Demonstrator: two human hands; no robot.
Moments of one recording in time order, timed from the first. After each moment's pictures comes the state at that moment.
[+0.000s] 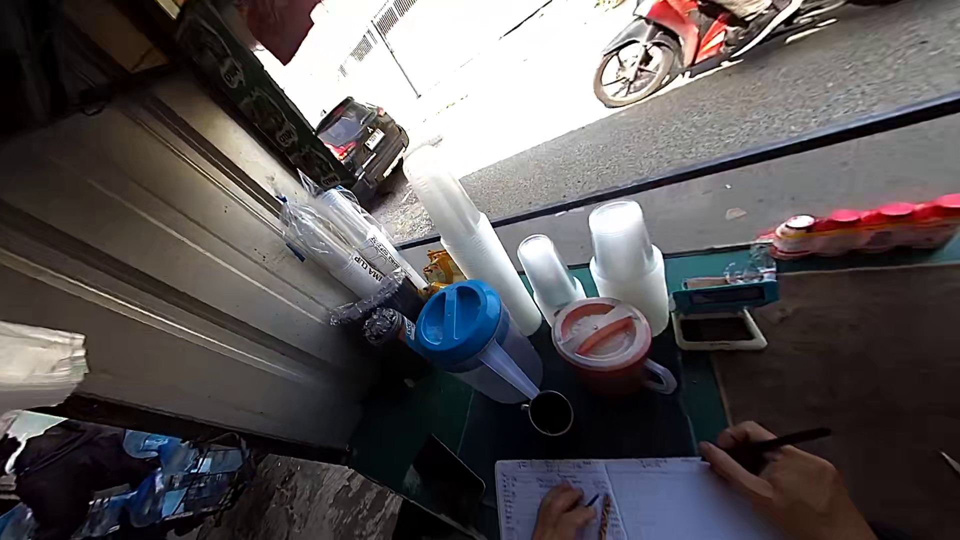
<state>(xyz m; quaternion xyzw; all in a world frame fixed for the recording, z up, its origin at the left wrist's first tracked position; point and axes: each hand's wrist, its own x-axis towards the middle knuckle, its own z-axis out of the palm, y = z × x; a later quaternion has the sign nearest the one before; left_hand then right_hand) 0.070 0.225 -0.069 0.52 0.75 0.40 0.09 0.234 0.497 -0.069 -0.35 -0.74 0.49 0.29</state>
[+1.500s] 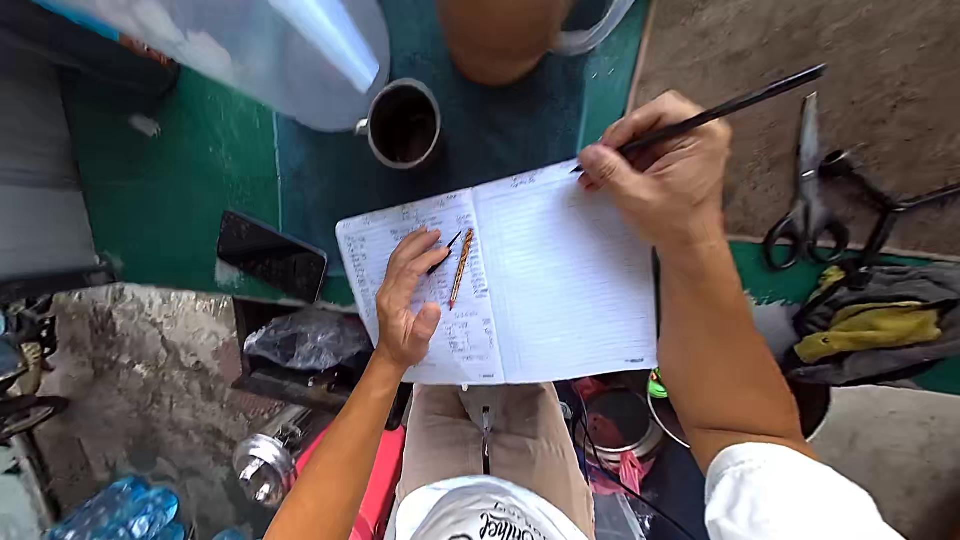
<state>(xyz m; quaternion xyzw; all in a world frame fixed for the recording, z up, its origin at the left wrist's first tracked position) 0.061 0.213 -0.060 0.50 0.69 0.48 0.21 0.237 0.486 -0.063 -0.26 -0.72 0.57 0.31</state>
